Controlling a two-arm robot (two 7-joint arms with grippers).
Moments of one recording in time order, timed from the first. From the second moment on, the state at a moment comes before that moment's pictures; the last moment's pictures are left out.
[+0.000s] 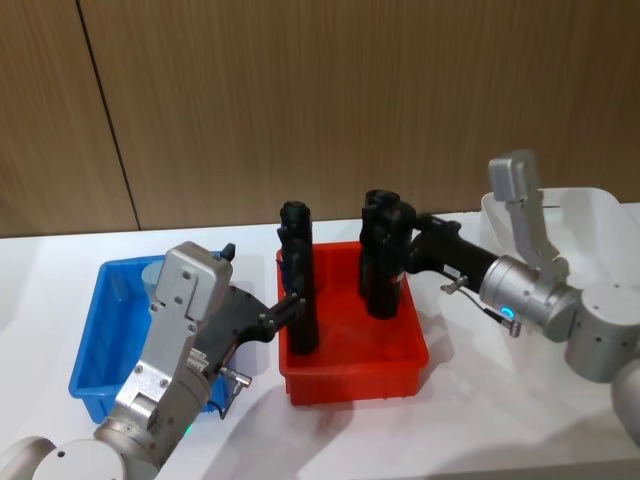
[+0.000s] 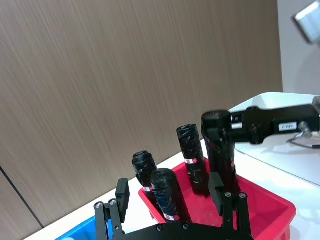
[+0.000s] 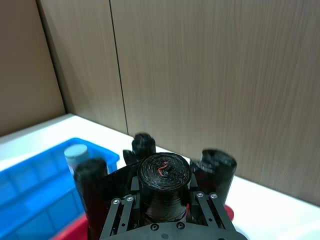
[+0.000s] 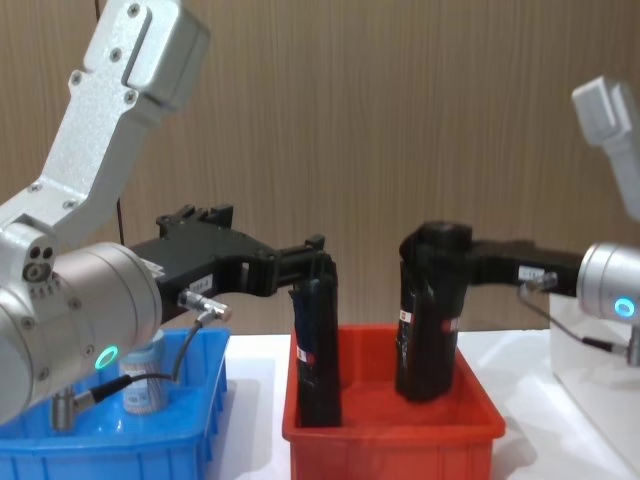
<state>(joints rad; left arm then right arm) -0.24 0.38 0.45 -1.63 -0.20 0.01 -0.01 0.71 0.13 -0.25 -0.76 0.26 -0.14 0.64</state>
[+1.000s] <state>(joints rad) -0.24 0.38 0.45 -1.63 -0.20 0.01 -0.01 0.43 0.30 -0.14 -1.45 0.27 0.03 0.37</state>
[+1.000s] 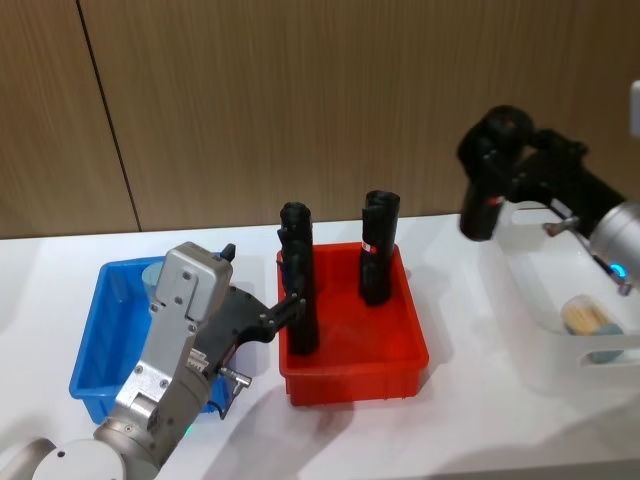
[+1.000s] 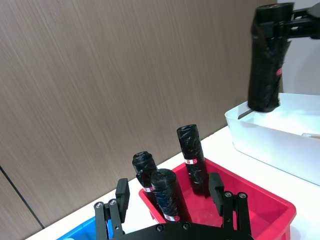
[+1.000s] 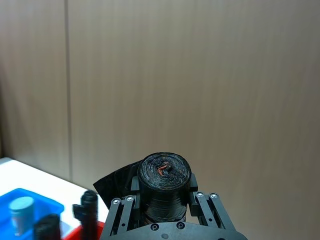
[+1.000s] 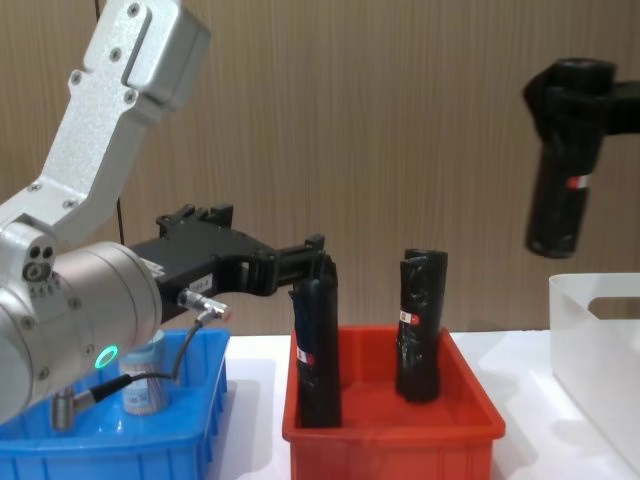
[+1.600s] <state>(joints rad) -0.24 0.38 0.45 -1.63 -0.20 0.01 -0.01 0.40 0.36 -0.09 -1.42 0.27 0.07 0.29</state>
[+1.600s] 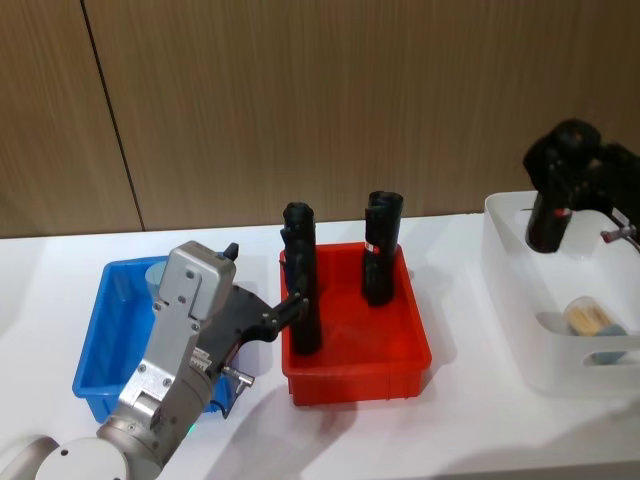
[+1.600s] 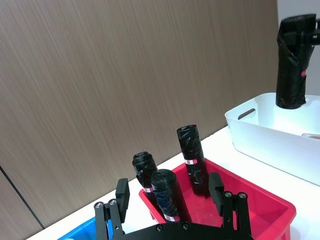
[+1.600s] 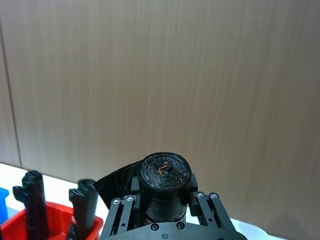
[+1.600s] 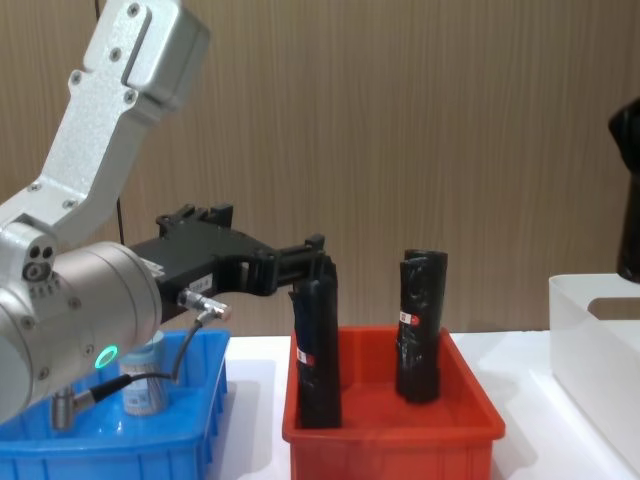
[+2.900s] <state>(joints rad) -0.24 0.38 0.45 -1.63 -0.20 0.01 -0.01 0.41 0.38 -0.06 -1.31 0.31 0.04 0.28</state>
